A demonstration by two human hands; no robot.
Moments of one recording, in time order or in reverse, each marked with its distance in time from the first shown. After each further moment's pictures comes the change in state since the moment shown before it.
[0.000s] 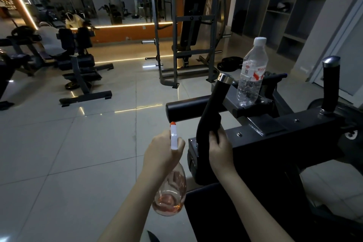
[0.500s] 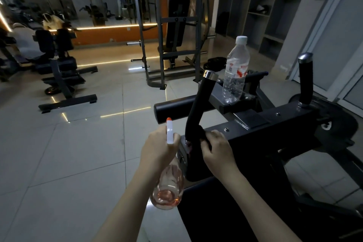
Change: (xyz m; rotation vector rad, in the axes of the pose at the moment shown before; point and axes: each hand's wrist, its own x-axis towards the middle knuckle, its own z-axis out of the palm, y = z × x) left_hand 0.003 0.008 0.008 -0.029 -0.029 0.033; right_hand -0.013 0.011 -0.031 -0.583 -0.076 -0.203
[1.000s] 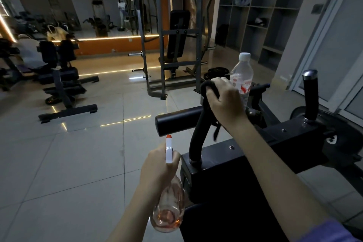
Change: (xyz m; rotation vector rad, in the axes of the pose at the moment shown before) left_hand 0.012 -0.014 0.003 -0.057 -0.031 -0.018; right_hand 0.137 -0.052 -0.063 -0.018 0.299 -0.334
